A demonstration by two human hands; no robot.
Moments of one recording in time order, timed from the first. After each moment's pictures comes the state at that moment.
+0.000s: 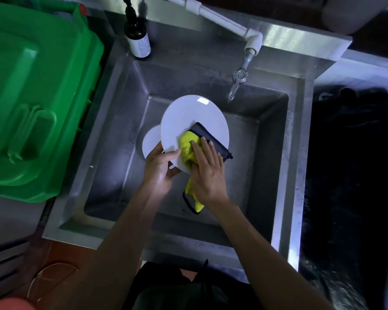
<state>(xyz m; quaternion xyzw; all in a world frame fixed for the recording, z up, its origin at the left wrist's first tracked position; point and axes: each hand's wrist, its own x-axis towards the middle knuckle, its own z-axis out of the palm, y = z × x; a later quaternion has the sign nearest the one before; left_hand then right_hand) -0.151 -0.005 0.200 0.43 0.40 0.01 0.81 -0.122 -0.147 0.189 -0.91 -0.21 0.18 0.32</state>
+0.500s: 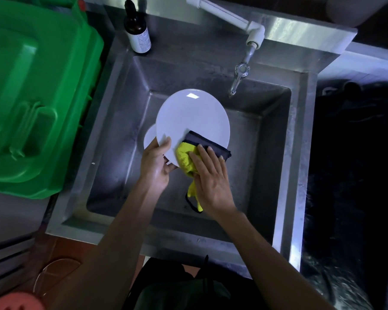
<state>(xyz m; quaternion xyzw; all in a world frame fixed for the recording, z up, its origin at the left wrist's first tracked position) -0.151 0.003 0.197 0.40 0.44 0.04 0.80 -0.144 -0.168 0.180 -0.91 -0.29 0.13 0.26</state>
